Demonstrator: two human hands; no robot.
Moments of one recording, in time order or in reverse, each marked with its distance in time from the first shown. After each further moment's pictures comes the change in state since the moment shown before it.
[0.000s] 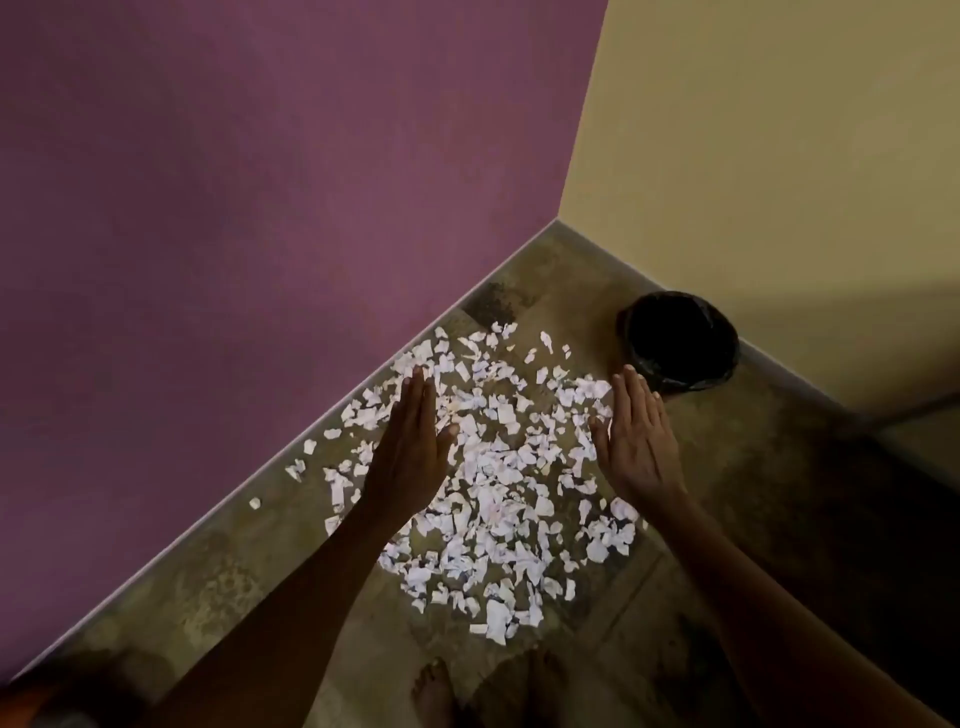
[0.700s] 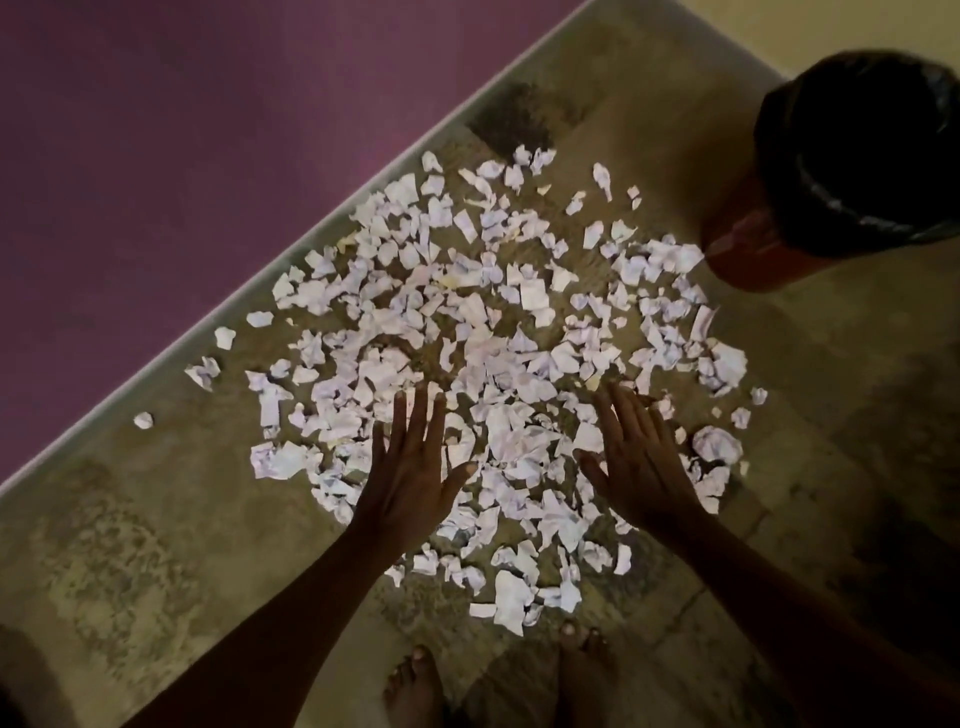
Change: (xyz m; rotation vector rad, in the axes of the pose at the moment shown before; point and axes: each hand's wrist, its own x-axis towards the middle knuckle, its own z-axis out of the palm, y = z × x) left_hand -0.038 -0.183 0.380 0.134 -0.254 -0.049; right_hand -0.031 0.065 0.416 0.005 -0.354 -0.168
